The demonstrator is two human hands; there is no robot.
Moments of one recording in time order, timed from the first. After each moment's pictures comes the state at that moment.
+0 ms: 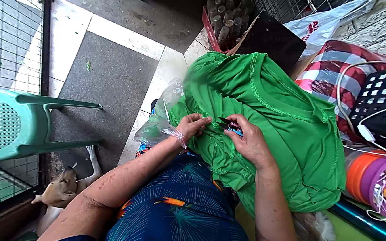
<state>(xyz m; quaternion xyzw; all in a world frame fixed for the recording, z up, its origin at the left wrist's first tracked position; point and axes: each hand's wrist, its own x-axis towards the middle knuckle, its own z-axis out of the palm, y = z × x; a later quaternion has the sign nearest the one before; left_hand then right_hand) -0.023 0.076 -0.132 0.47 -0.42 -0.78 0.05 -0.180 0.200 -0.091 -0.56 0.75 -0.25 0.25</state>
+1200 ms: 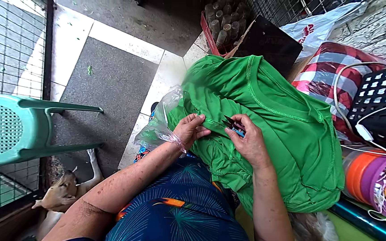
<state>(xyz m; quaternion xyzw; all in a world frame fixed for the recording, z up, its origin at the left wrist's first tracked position) -0.025 0.084 -0.121 0.46 -0.21 -0.85 0.16 -0.177 0.204 -0.098 -0.50 0.77 -0.32 0.22</state>
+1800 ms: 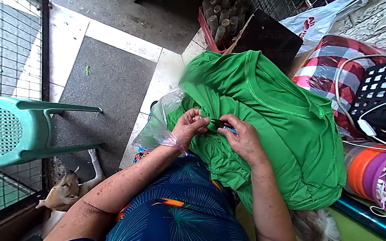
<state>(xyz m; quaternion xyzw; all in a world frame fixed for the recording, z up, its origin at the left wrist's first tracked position) -0.020 0.090 -0.129 0.39 -0.36 -0.83 0.18 -0.174 0.197 -0.098 -0.58 0.74 -0.28 0.21</state>
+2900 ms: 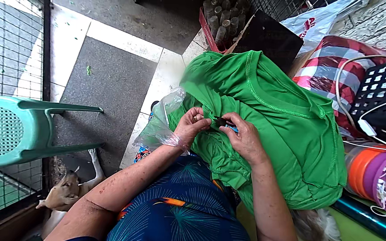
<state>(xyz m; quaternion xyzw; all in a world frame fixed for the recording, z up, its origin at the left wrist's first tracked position) -0.025 0.090 -0.131 0.36 -0.34 -0.84 0.22 -0.174 0.197 -0.100 -0.57 0.75 -0.28 0.20</state>
